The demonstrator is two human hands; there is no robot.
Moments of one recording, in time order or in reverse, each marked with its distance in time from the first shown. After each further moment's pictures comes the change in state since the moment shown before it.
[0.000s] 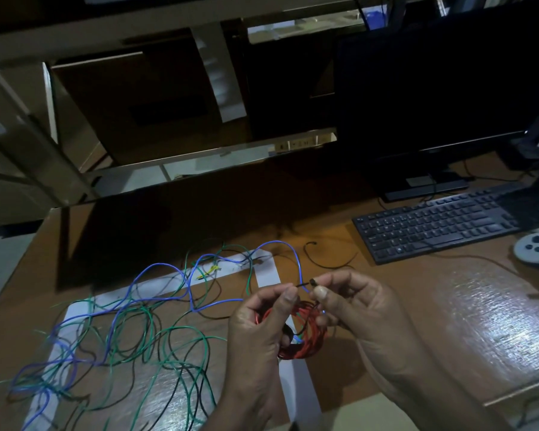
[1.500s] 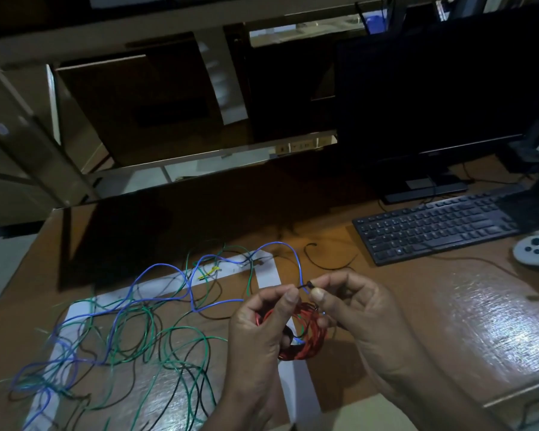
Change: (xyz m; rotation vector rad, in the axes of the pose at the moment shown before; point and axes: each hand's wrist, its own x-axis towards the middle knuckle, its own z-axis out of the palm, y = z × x) left_hand -0.002 0.001 -0.003 0.031 -0.017 0.003; right_hand 0.003 0.007 -0.003 -0.066 -0.011 -0.030
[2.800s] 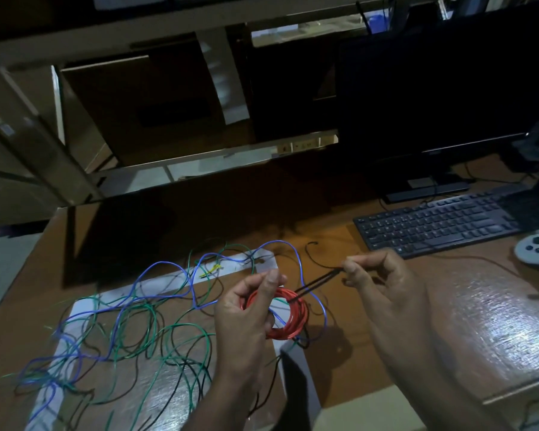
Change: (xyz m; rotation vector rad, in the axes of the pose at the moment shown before) left_hand 0.017 0.011 -0.006 0.038 0.073 0.180; right_hand 0.002 -0.004 -0.017 -0.439 0.348 -0.328
